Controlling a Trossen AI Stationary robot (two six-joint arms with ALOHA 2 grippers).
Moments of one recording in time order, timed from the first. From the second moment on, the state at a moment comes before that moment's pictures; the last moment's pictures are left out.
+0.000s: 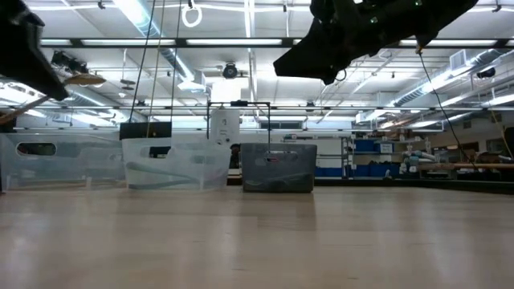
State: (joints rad) left arm -0.90 1.53 0.97 -1.21 -0.81 -1.38; right arm 0.11 1.44 0.73 0.38 0.21 0.06
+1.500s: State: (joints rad) left arm -0.47 1.33 0.97 -1.24 -0.97 -1.03; right arm 0.12 1.44 0.73 0.34 0.22 0.06
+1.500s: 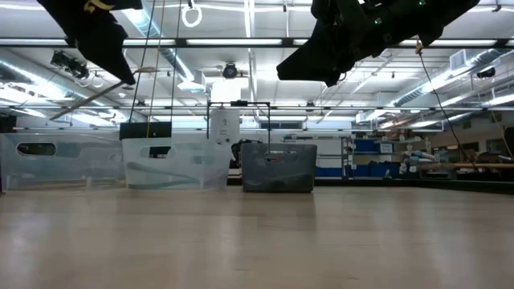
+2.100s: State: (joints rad) left arm -0.12 1.33 0.97 -1.19 -0.94 -0.63; right arm 0.13 1.44 0.73 0.34 0.21 0.06
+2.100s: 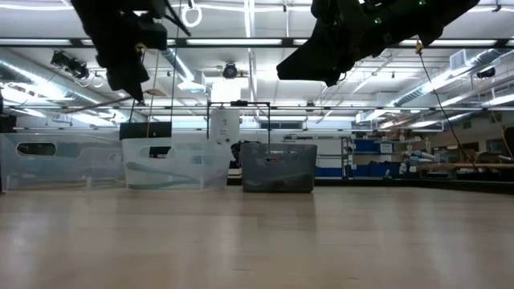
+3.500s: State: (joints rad) left arm 0.15 0.91 0.70 -0.24 -0.22 0.01; right arm 0.19 1.44 0.74 0.32 0.29 0.06
